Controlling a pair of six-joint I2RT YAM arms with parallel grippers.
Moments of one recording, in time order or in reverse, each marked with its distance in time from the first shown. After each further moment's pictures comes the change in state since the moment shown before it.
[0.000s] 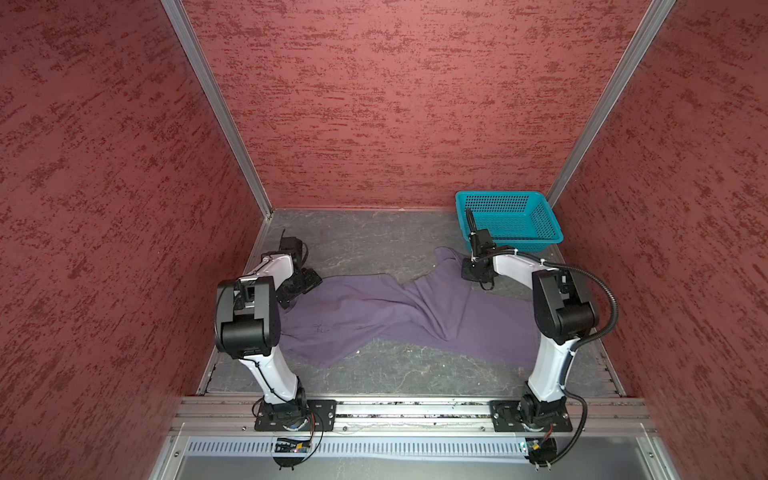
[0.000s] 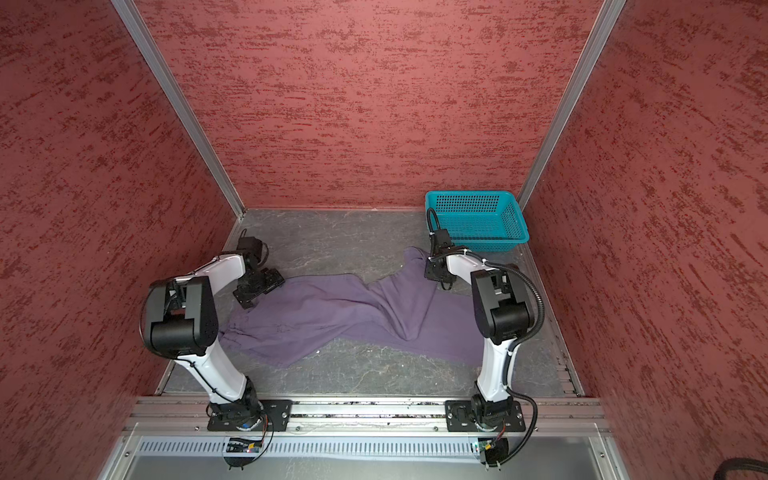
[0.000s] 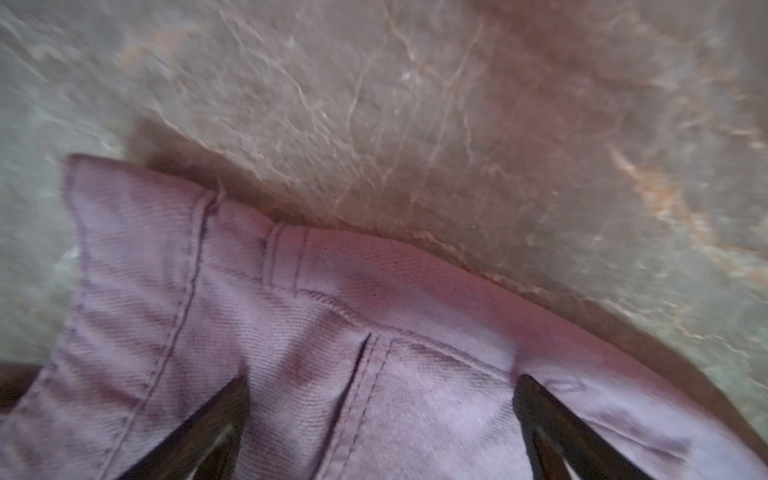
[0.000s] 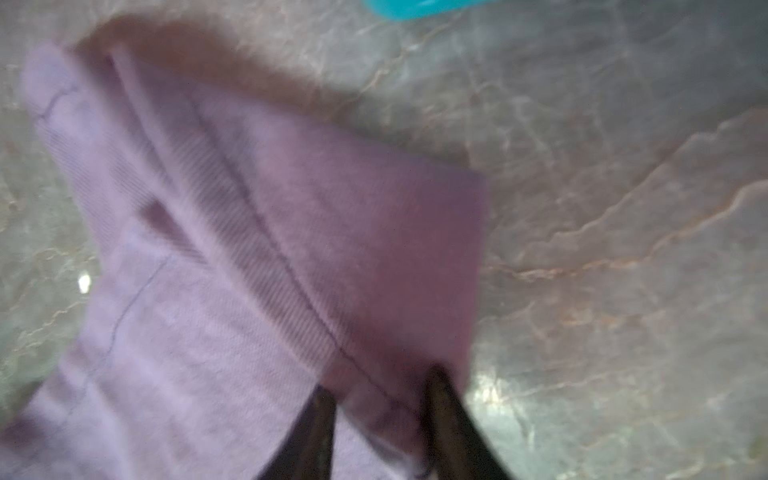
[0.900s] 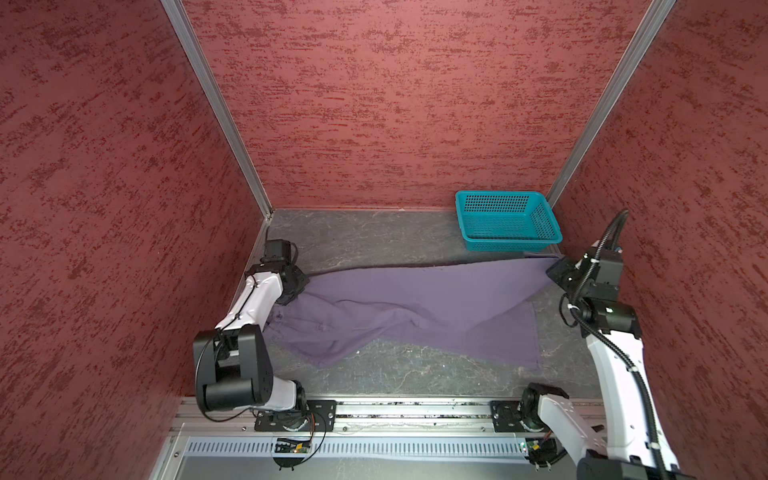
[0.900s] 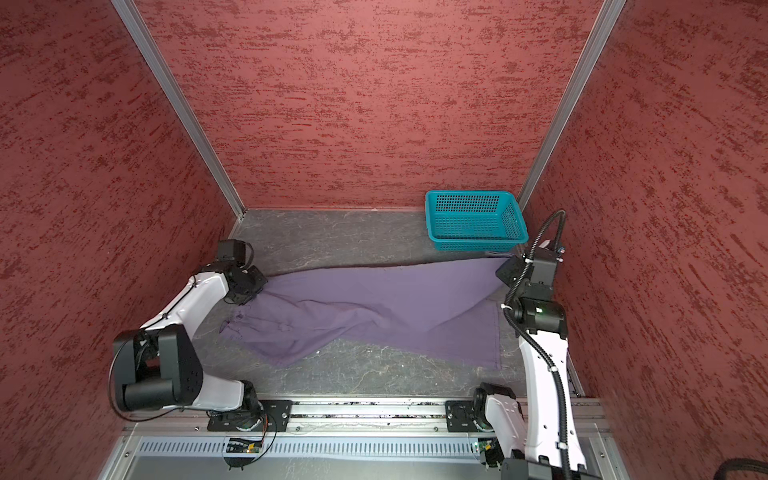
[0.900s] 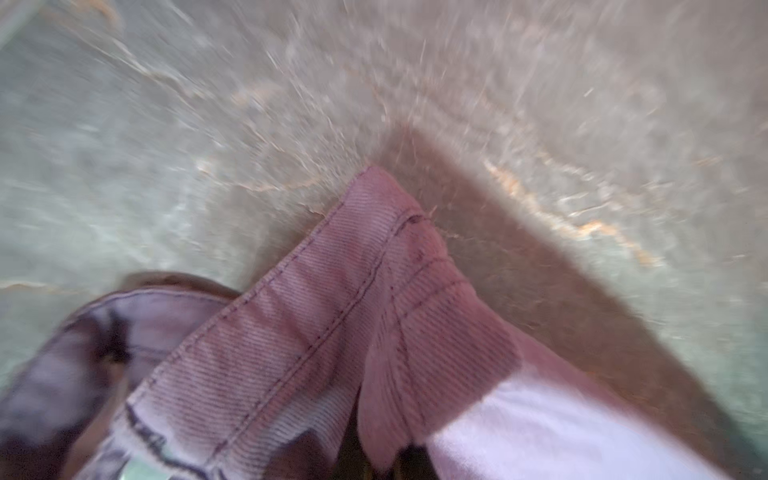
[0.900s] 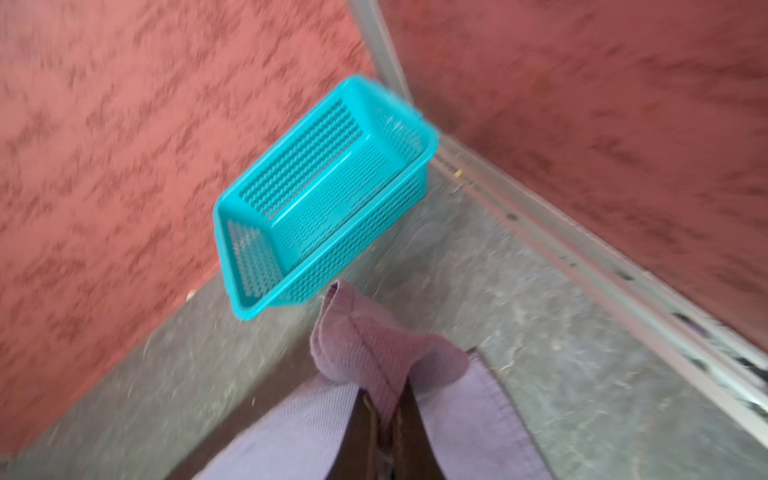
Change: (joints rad) left arm 0.045 -0.423 -0.146 0.024 0.035 -0.032; right arm -0.439 -1.052 -0.264 -0.146 0.063 0.167
